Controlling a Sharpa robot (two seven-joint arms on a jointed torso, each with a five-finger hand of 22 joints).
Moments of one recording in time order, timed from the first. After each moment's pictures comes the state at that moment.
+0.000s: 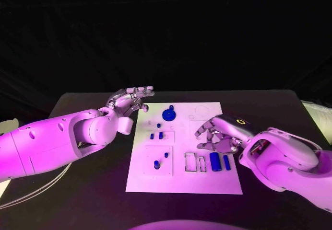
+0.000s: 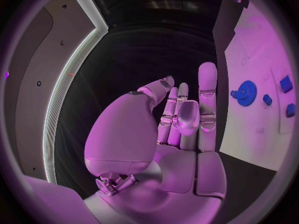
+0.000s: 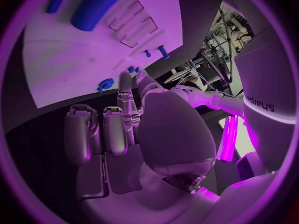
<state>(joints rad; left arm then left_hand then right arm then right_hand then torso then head) 1.18 -0.90 -0.03 1.54 0.19 -0.24 0.39 1.35 -0.13 0.47 -0.06 0.14 1.03 0.19 0.09 0.07 1.09 0.11 0.18 0.07 1.38 0.02 1.30 0.90 0.17 1.34 0.11 0.63 0.80 1.05 -1.04 0.06 1.95 -1.62 -0.33 -0.27 1.38 -0.16 0.15 0.22 0.07 1.07 0.11 0.12 0.09 1.44 0.02 0.47 0.34 1.47 -0.05 1.41 1.30 0.06 1.47 0.06 1.41 1.31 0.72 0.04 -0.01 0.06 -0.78</state>
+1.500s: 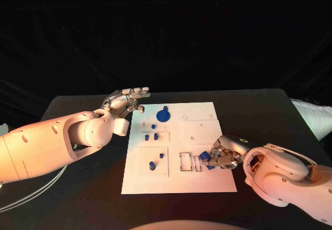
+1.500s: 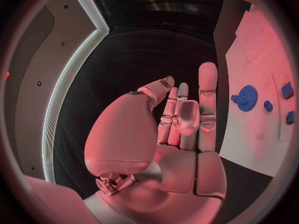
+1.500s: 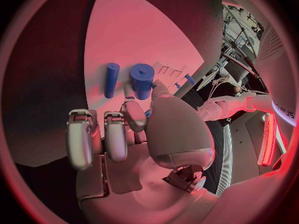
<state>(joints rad) 1.18 -0.90 -0.03 1.54 0.19 -0.24 0.39 1.35 -0.13 0.47 -0.06 0.14 1.03 0.19 0.09 0.07 1.09 0.11 0.18 0.07 1.38 0.02 1.30 0.90 0.16 1.34 0.11 0.63 0.80 0.96 -1.03 0.03 1.93 -1.55 -0.23 -0.58 1.26 -0.06 -0.09 0.29 0.28 1.05 0.10 0.22 0.18 1.46 0.02 1.20 1.04 1.47 -0.06 1.53 1.31 0.05 1.47 0.05 1.49 1.31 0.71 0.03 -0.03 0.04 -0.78</state>
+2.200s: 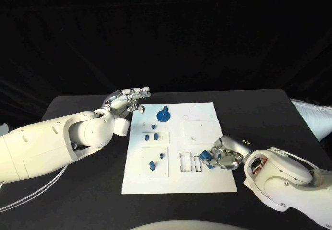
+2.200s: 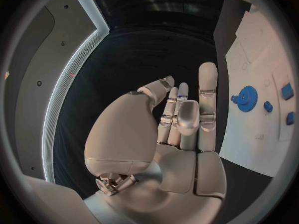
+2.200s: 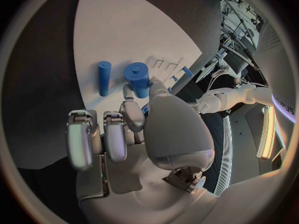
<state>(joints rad) 1.18 -0.90 -0.03 1.55 0.19 -0.24 0.39 1.35 -0.13 0.47 -0.06 0.14 1.03 0.19 0.09 0.07 1.09 0.11 0.19 0.07 1.38 0.02 1.30 0.89 0.16 1.34 0.11 0.63 0.80 0.95 -1.05 0.03 1.96 -1.51 -0.34 -0.58 1.32 -0.05 -0.06 0.24 0.36 1.08 0.07 0.27 0.21 1.45 0.01 1.20 1.07 1.47 -0.07 1.54 1.31 0.03 1.47 0.04 1.51 1.31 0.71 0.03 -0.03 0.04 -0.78</state>
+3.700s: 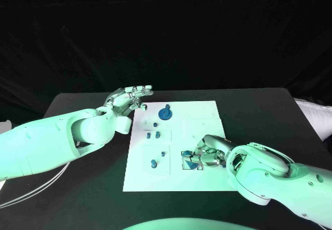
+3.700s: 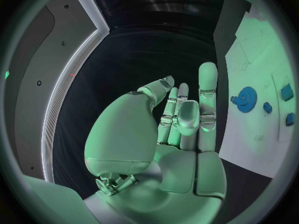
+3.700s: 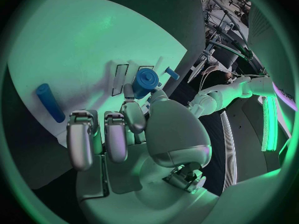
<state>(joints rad) 1.18 -0.90 -0.03 1.55 0.19 -0.23 0.39 1.35 -0.13 0.47 -0.06 0.14 1.03 0.19 0.09 0.07 1.08 0.11 0.19 0.07 1.38 0.02 1.30 0.89 0.16 1.34 0.11 0.63 0.80 0.96 -0.90 0.03 1.92 -1.41 -0.26 -0.61 1.23 0.04 -0.08 0.29 0.36 1.09 0.08 0.31 0.29 1.44 0.00 1.21 1.20 1.47 -0.09 1.54 1.31 0.04 1.47 0.03 1.51 1.31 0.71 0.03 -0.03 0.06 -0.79</state>
